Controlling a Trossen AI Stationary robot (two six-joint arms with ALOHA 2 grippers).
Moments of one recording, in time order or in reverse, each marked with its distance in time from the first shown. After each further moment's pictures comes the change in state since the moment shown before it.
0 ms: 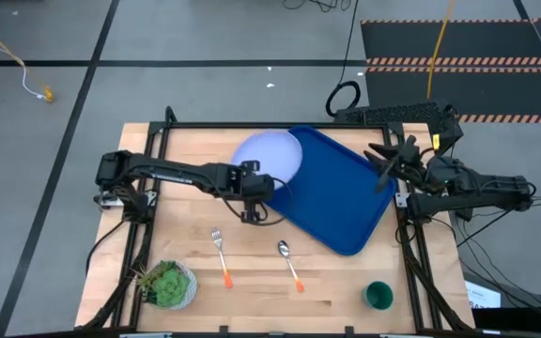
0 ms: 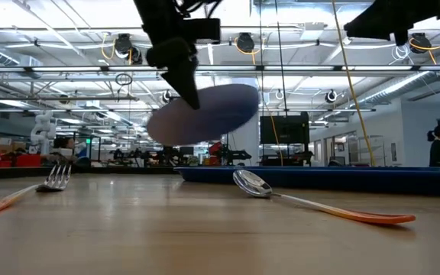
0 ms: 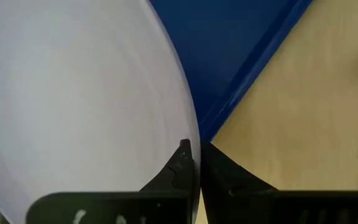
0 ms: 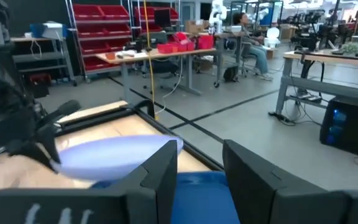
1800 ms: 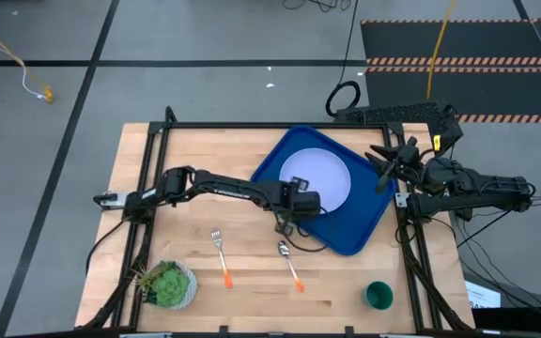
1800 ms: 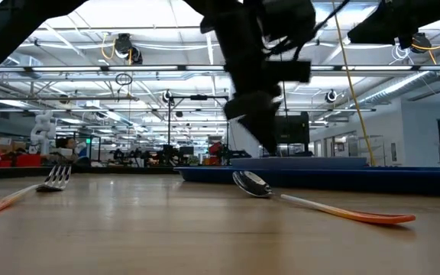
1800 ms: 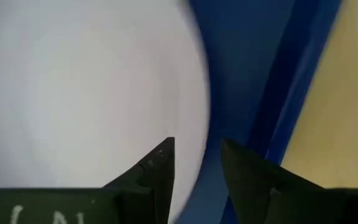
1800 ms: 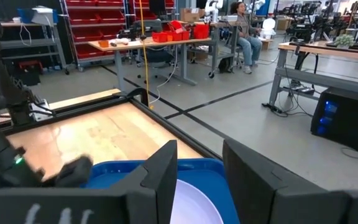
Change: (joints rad) left arm -0.016 0.545 0.567 -0.125 -0.021 0.279; right arm 0.000 -0.012 0.000 -0.074 0.016 0.020
